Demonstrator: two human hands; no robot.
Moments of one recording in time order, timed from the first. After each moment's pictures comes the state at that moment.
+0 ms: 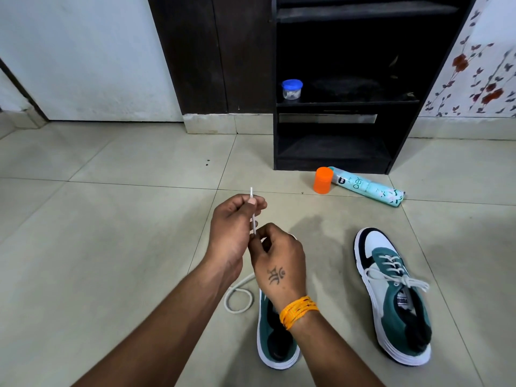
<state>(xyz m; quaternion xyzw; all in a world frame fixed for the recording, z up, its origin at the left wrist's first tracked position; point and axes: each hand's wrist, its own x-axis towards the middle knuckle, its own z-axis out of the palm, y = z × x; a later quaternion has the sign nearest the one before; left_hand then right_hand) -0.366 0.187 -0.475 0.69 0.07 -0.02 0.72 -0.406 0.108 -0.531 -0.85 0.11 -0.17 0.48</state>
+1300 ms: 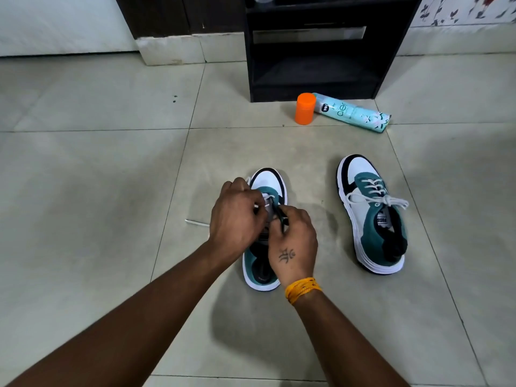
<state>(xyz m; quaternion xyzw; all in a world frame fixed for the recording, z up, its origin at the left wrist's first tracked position) -0.402 0.179 -0.589 0.95 -0.16 0.07 0.24 -0.474 0.084 -0.611 -0.84 0.26 -0.18 0.45</state>
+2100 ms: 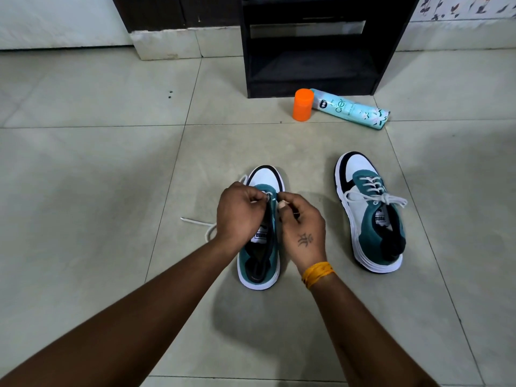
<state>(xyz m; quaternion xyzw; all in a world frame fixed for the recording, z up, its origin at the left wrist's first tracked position) -0.393 0.157 -0.599 0.91 -0.04 0.00 0.41 -0.461 0.050 -0.615 -0.76 0.23 -0.15 0.59</state>
